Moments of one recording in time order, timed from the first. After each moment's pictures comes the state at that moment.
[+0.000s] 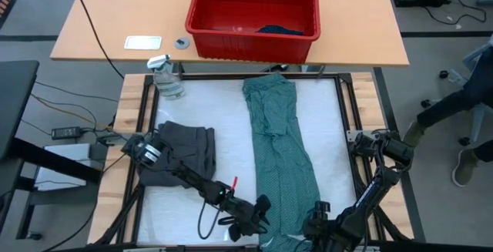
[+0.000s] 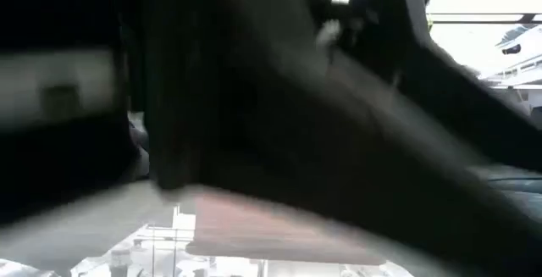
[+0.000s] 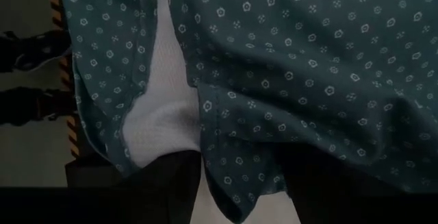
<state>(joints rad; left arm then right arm) -0.51 2.23 1.37 0.30 0.03 0.48 1.01 1.95 1.27 -0.73 0.21 1.15</state>
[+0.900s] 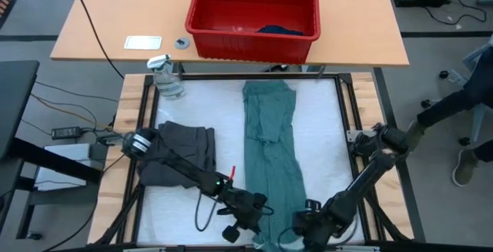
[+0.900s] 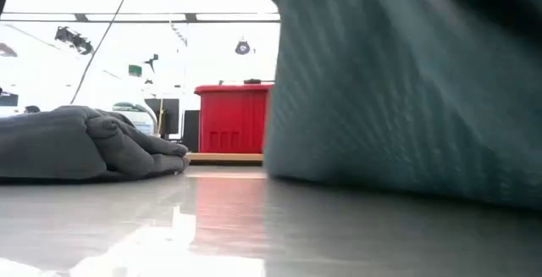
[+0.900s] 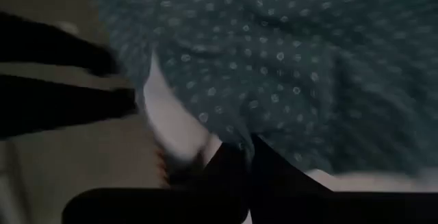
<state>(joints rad) -0.47 2.07 1.37 0.15 0.31 -0.05 0.87 1.83 1.27 -0.61 0.00 1.10</state>
